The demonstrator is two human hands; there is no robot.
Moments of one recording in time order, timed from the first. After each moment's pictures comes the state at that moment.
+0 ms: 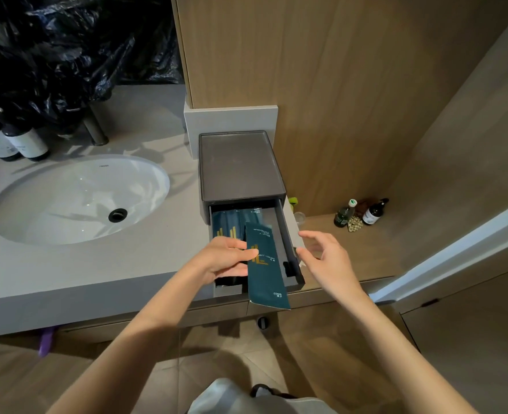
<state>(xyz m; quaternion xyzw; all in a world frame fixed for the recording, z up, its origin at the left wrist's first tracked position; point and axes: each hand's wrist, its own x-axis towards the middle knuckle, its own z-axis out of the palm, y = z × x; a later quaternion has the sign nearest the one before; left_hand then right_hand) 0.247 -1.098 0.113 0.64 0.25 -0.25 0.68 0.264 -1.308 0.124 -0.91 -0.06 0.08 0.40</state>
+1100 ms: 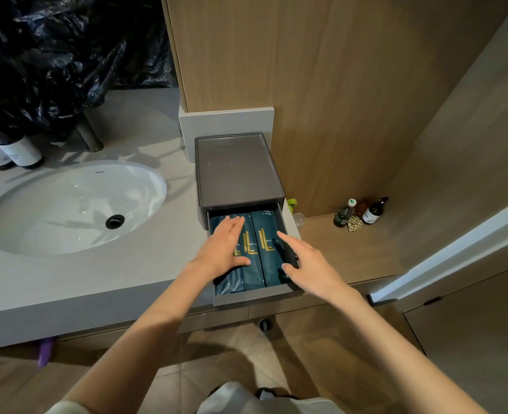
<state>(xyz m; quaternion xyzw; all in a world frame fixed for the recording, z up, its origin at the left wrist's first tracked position) 0.281 -1.082 0.073 0.97 -0.04 -0.10 0.21 0.283 -1.295 0.098 -0.92 -0.17 0.19 0.29</state>
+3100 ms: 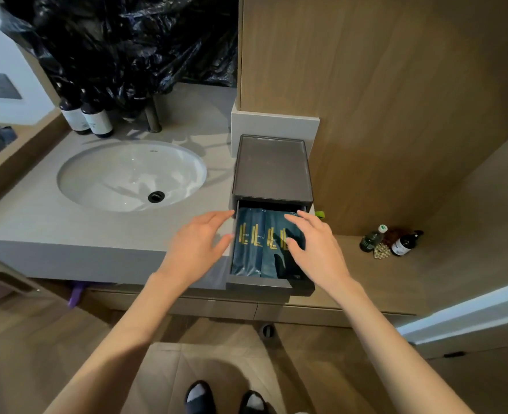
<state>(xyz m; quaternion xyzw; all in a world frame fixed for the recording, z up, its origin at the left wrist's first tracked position) 0.179 -1.062 0.137 0.97 0.08 0.11 0.21 0.286 -1.275 0.128 -0.92 -0.28 0.03 0.26</state>
